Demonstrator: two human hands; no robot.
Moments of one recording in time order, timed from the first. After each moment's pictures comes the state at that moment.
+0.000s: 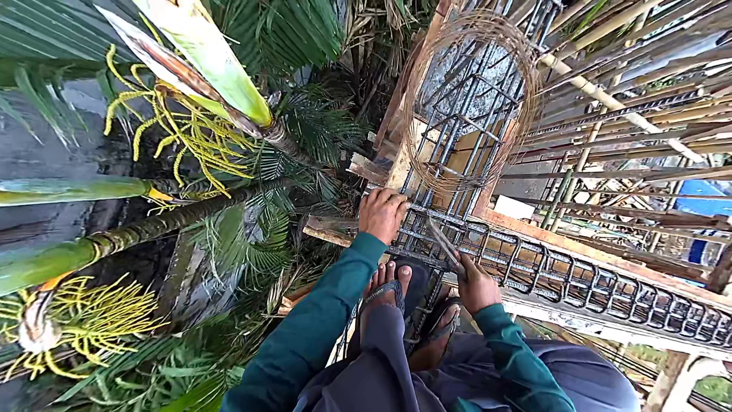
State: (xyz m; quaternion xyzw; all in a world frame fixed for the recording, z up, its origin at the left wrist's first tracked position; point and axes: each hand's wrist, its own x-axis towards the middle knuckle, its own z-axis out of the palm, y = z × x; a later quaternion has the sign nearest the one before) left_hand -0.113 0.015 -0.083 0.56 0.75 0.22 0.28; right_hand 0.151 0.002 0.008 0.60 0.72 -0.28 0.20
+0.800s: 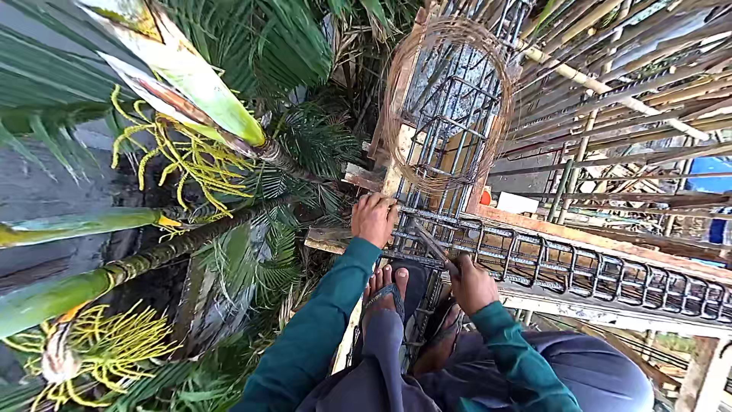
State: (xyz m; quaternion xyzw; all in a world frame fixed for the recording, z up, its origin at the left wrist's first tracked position) left_hand -0.112 0.018 -0.072 0.54 0.76 0.17 0.31; right_hand 0.123 0.014 0.033 0.63 0.64 -0.33 0.30
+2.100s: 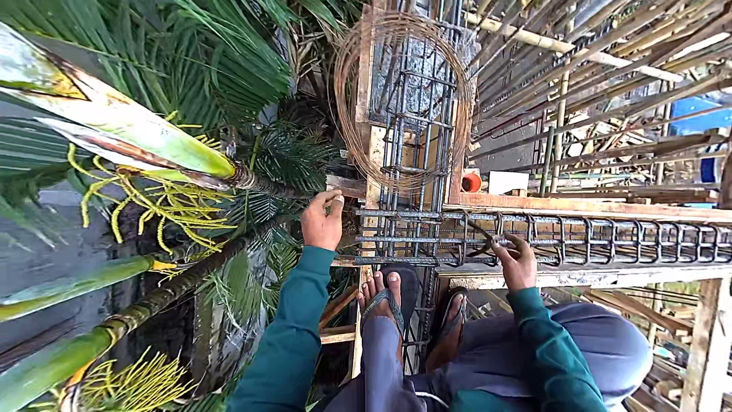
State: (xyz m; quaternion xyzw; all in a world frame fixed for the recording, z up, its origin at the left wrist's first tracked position) left_hand -0.167 0.032 -0.054 0.34 0.78 0.32 0.41; right_hand 0.240 0.027 -0.002 0.82 0.44 -0.34 -0.14
